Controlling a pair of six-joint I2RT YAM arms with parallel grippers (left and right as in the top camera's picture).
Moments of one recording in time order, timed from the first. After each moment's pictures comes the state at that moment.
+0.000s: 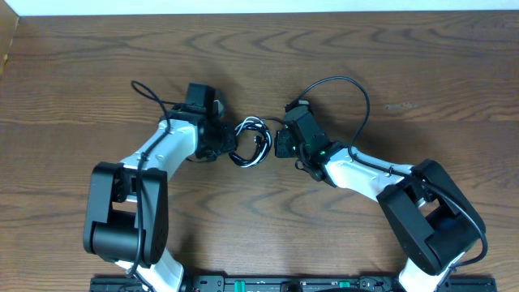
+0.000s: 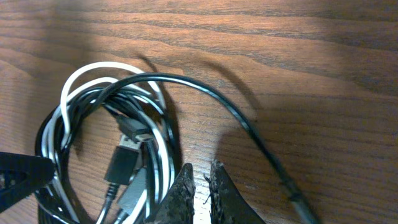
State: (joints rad) left arm -0.18 1.81 1.04 -0.54 0.28 -0.44; right arm 0.64 1.87 0.95 0.09 0.00 0.62
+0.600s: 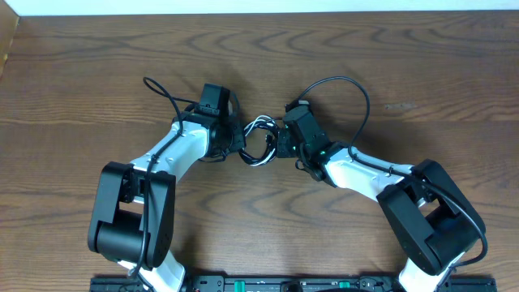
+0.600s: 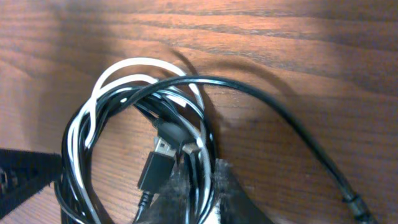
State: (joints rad) left arm -0.25 1.81 1.04 -0.50 0.18 -0.47; right arm 0.64 1.87 0.95 0.09 0.00 0.62
